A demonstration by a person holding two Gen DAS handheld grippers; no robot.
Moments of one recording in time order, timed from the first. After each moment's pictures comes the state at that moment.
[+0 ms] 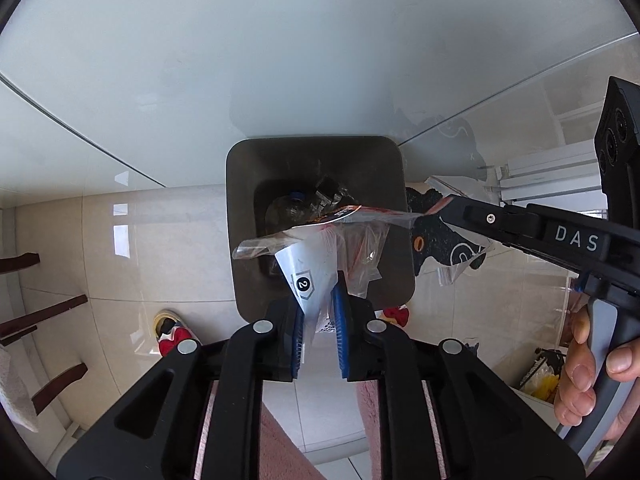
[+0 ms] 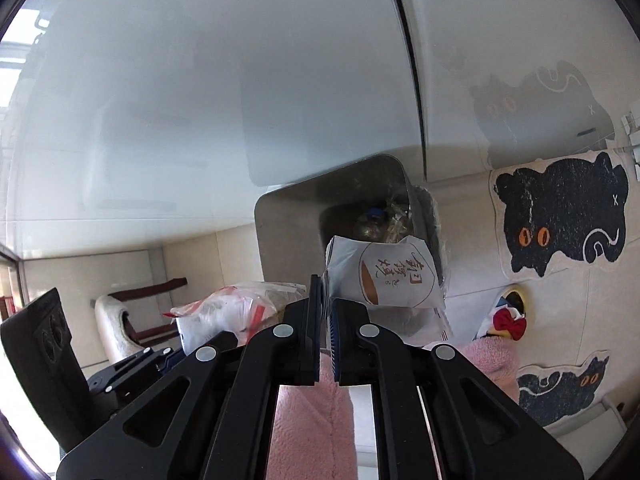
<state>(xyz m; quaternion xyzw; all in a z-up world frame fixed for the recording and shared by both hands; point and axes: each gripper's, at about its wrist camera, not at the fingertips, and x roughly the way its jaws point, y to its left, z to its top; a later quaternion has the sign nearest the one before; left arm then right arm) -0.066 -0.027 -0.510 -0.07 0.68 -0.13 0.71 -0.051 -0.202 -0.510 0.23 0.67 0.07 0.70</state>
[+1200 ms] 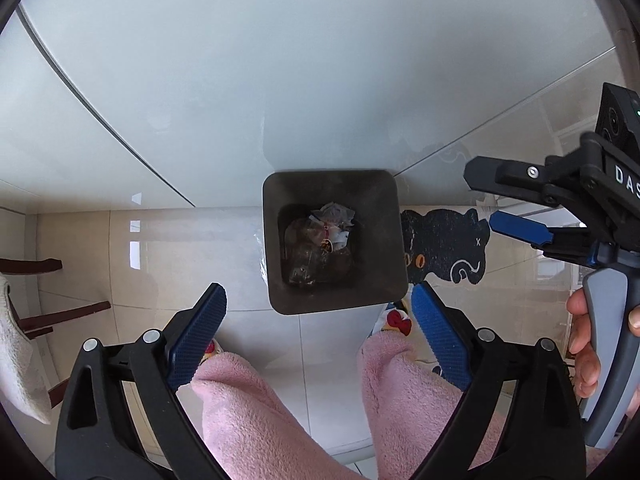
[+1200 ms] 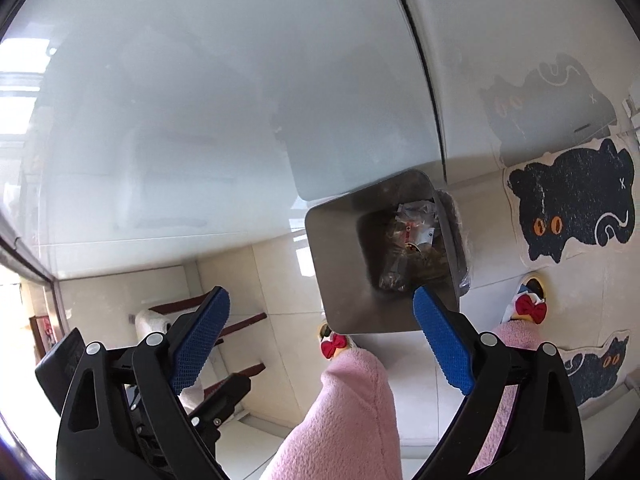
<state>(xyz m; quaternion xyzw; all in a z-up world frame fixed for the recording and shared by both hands) -0.080 0.003 -0.424 -0.06 0.64 -0.12 0.76 -0.053 -0.205 -0.439 0.28 0.65 0.08 0.70</state>
